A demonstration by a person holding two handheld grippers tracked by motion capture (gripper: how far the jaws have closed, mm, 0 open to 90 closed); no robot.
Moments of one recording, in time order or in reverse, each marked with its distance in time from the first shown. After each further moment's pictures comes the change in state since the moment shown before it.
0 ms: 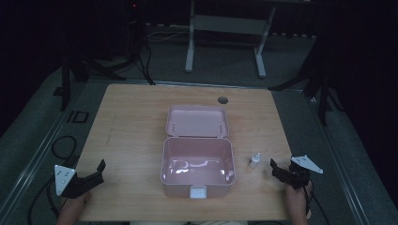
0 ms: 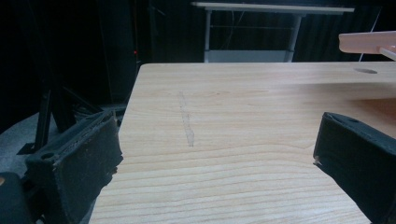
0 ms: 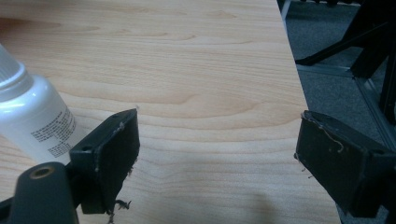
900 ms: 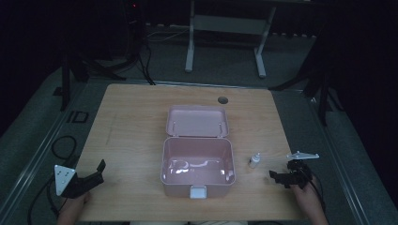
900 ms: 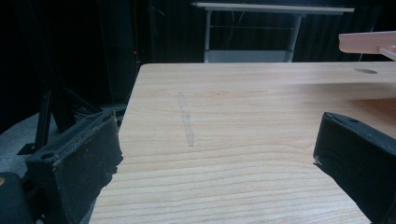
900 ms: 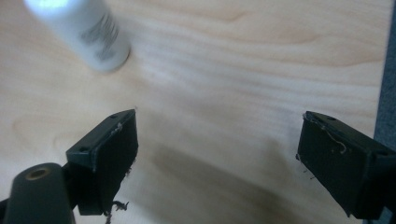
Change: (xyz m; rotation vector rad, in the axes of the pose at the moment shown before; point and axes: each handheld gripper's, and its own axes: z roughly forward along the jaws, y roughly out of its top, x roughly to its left) left arm 0.000 0.000 0.000 0.000 0.000 0.001; right arm -0.008 0.021 -0.003 0.413 0.202 -0.133
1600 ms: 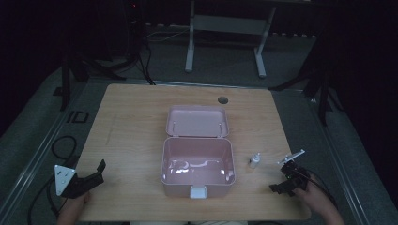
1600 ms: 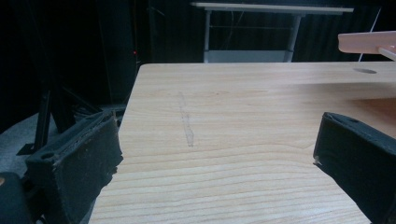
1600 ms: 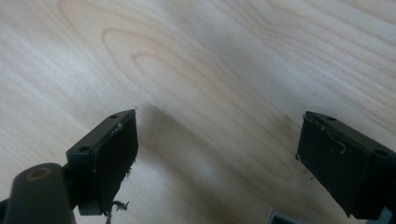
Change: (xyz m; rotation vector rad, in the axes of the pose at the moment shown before) left arm 0.000 0.000 0.000 0.000 -0.002 -0.002; right arm 0.015 0.010 -0.006 0.355 0.106 -0.215
